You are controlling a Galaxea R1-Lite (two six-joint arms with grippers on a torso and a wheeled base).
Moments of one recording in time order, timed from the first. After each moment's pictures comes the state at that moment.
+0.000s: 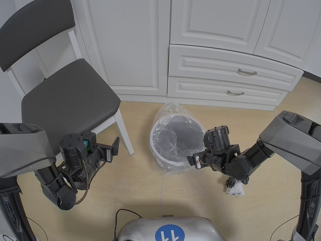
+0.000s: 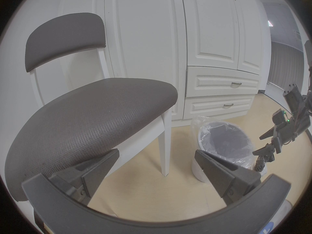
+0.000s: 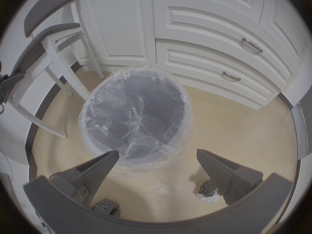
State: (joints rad) left arm -0.39 2.10 -0.47 -1.52 0.30 0.09; right arm 0.52 2.27 -1.08 -0.60 -0.30 0.08
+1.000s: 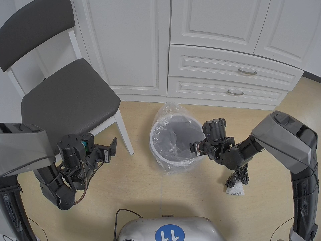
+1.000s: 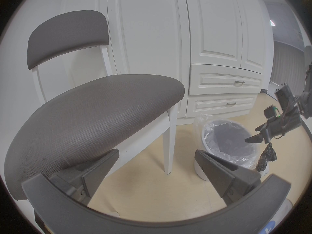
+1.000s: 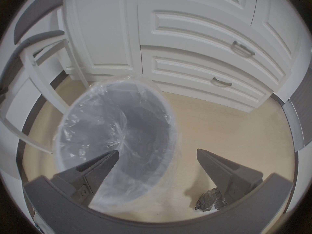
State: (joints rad) left arm -0.36 2.11 -0.46 -1.53 0.30 0.09; right arm 0.47 2.39 -1.28 -0.59 -0.37 0.09
